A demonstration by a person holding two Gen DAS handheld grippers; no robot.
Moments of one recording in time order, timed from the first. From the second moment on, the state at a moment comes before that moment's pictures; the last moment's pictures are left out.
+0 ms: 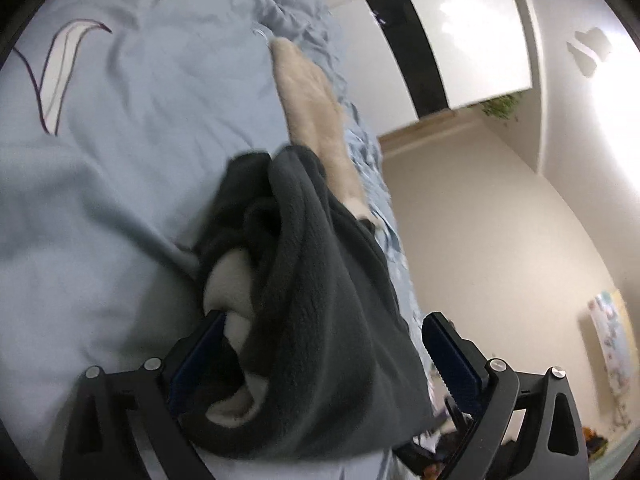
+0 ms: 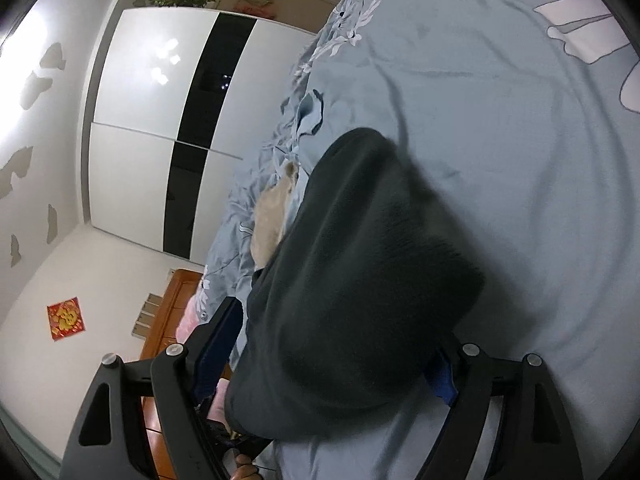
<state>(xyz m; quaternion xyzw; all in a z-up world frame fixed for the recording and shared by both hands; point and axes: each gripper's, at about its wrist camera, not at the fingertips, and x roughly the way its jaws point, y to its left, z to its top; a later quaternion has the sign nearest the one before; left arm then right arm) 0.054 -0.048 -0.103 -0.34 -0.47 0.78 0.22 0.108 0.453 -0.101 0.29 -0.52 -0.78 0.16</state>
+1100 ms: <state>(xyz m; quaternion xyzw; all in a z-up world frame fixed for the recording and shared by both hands) 0.097 -0.090 0.007 -0.32 -0.40 0.83 0.22 0.132 0.399 0.005 0.33 -0.42 -0.83 0.17</state>
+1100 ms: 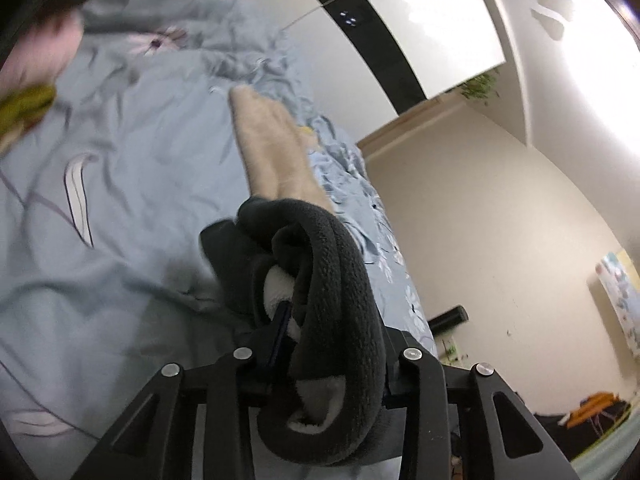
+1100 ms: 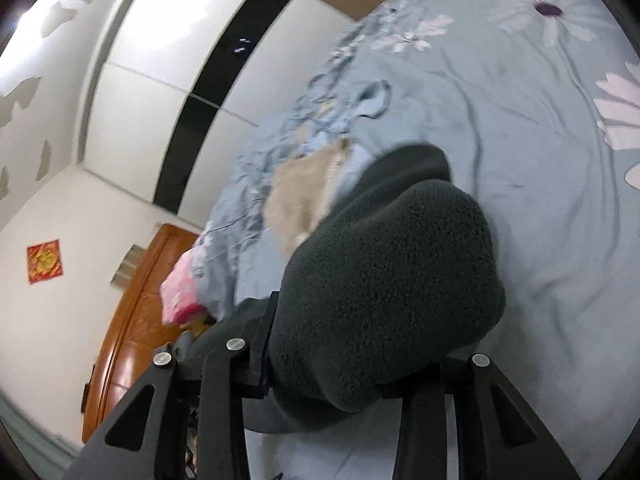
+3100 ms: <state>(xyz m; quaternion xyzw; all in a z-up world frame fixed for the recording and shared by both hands) 0.229 -0.472 0.114 -0.15 -0.23 0.95 -0.14 0.078 -0.019 -0.004 0.40 -0.27 -0.78 0.39</state>
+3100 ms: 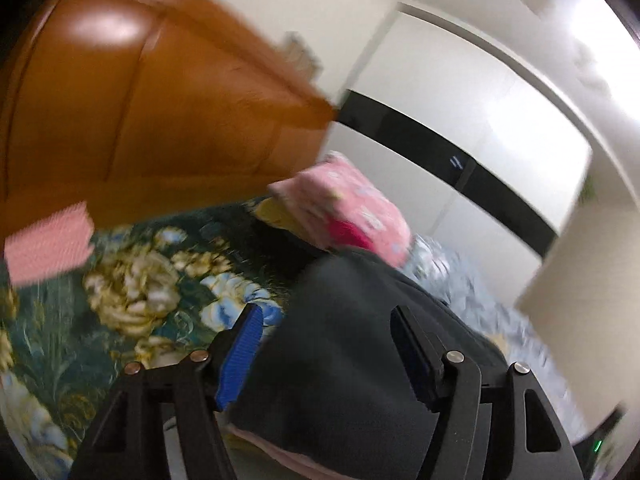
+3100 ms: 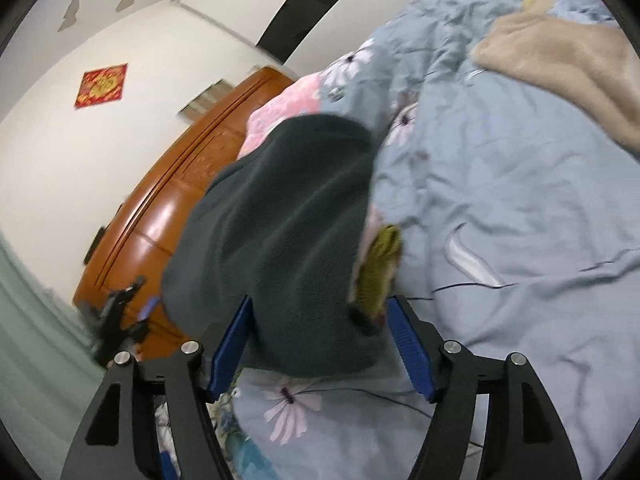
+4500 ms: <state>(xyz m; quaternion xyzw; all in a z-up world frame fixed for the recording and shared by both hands) 0.104 -0.356 0.104 -0.26 -0.10 0.95 -0.13 0.159 0.068 -0.019 0.34 -0.14 -0.86 0.35</state>
